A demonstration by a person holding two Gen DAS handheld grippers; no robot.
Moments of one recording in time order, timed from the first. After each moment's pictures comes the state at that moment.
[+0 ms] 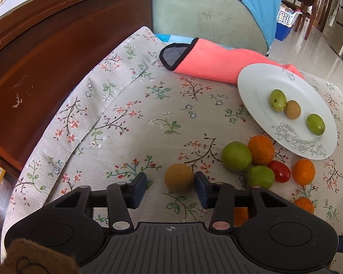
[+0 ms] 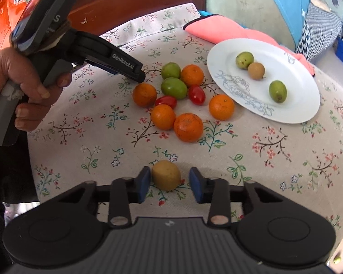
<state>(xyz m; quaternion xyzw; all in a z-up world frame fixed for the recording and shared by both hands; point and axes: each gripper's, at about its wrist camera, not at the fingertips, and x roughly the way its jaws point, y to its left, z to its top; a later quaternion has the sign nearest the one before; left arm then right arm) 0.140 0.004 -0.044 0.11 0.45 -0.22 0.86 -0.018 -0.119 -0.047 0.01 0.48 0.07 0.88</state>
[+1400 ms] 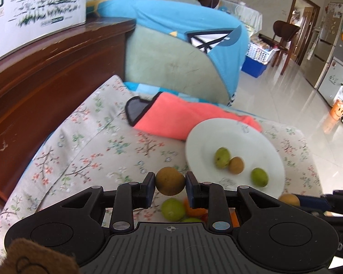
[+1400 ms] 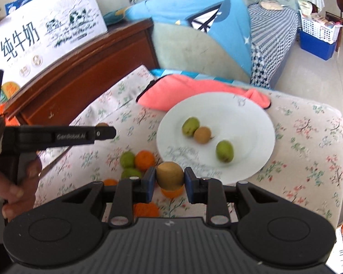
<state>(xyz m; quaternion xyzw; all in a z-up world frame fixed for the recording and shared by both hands) 0.128 -0.027 0.015 0.04 0.39 -0.28 0.88 0.008 -0.192 0.017 0.14 0.37 -0.01 0.92</state>
